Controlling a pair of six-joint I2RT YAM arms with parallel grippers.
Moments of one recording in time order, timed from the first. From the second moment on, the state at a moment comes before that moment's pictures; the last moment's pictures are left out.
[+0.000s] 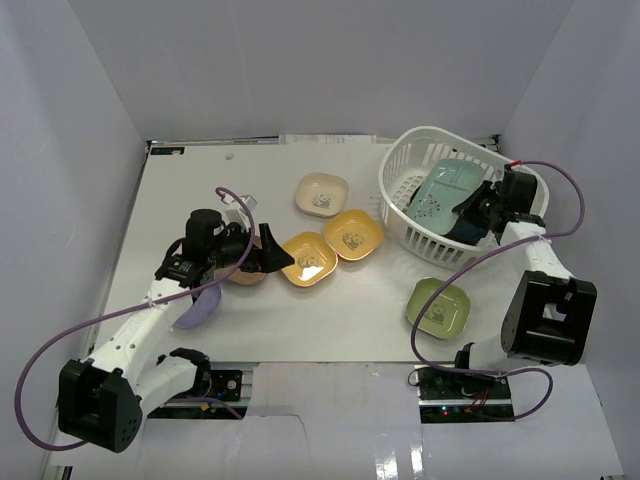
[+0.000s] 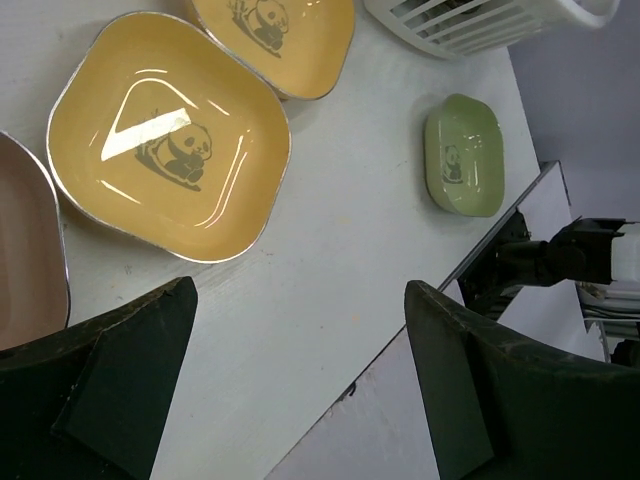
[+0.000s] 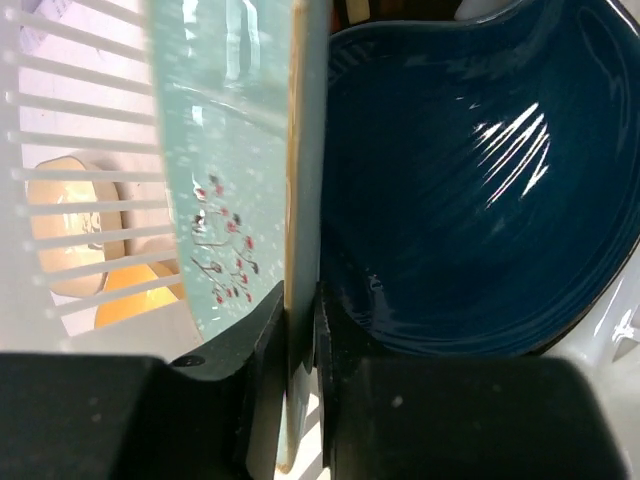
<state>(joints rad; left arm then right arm) -0.31 1.01 0.71 -0.24 0.60 -0.42 -0.18 1.45 0.97 -0.18 -0.30 0.49</state>
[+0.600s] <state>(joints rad) -0.40 1.07 0.63 -0.29 0.35 -0.57 -0.16 1.34 0.99 -0.19 -0.23 0.41</state>
